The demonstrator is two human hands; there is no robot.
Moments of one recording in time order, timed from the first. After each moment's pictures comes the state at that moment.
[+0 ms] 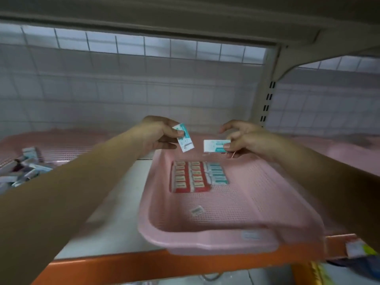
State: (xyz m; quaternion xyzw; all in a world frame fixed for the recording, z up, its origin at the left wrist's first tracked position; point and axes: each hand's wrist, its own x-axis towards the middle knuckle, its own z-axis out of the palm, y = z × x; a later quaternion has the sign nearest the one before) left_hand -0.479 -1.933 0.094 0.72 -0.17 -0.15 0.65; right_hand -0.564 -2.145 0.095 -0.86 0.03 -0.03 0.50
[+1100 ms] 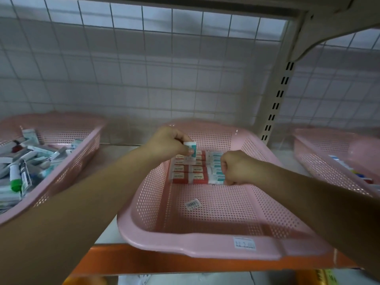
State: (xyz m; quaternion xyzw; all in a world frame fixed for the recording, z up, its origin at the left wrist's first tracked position) left_hand -0.493 -1.964 0.049 0.84 -0.23 -0.09 0.48; right_hand -0.545 -2.129 0.029 -0.99 0.11 0.10 0.06
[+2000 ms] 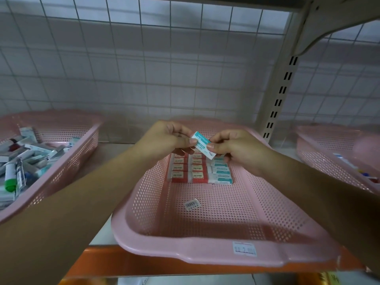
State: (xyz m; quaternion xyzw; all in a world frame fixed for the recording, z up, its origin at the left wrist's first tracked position) left_hand -0.498 -1.960 0.050 0.76 -0.24 -0.11 0.60; right_hand -0.548 -2.130 0.047 -0.84 0.04 -0.01 0.54
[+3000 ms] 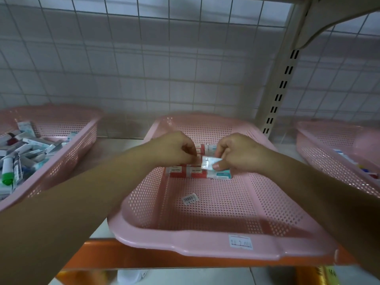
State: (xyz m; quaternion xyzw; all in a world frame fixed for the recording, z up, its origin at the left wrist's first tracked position) left_hand -0.493 -1.972 0.038 0.91 -0.34 -0.08 0.24; right_hand -0.558 -2.135 0.046 -0.96 0.02 0.03 0.29
